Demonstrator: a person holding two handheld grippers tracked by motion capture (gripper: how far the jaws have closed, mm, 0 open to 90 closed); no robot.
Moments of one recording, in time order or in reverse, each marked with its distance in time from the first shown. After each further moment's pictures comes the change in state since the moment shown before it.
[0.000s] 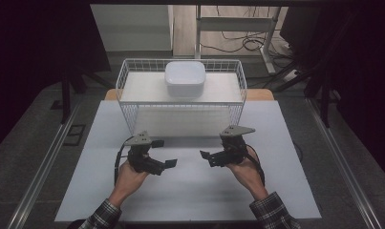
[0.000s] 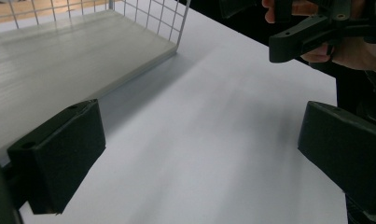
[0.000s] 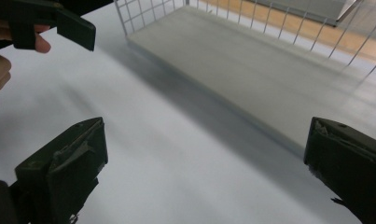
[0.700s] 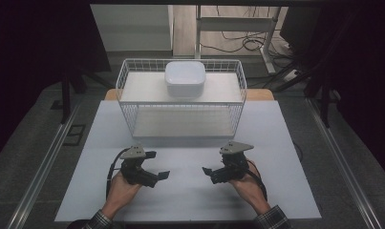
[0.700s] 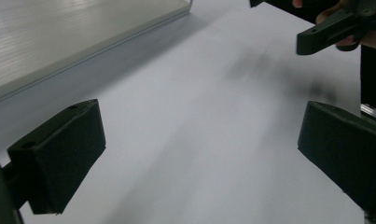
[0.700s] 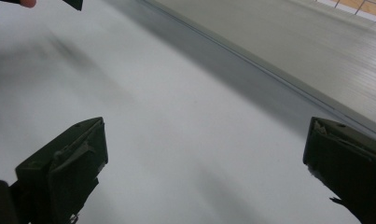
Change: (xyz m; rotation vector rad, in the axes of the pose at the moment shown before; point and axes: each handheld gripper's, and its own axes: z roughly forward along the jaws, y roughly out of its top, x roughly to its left) left arm -0.006 -0.037 -0.016 0.070 0.071 0.004; right arm 0.015 -0.043 -0.003 0.058 -0.004 -0.050
